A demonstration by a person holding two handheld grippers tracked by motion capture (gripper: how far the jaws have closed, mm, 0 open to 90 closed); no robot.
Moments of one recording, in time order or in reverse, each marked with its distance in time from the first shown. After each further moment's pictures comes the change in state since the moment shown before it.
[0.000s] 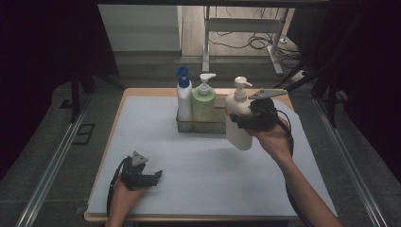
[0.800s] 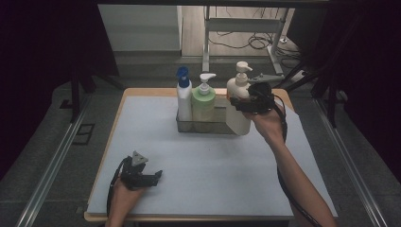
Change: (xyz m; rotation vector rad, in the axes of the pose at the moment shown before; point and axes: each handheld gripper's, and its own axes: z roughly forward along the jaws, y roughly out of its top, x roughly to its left) left arm 0.000 0.000 0.000 0.003 0.000 0.004; right arm -0.026 0.027 0.028 -0.031 -0.076 0.063
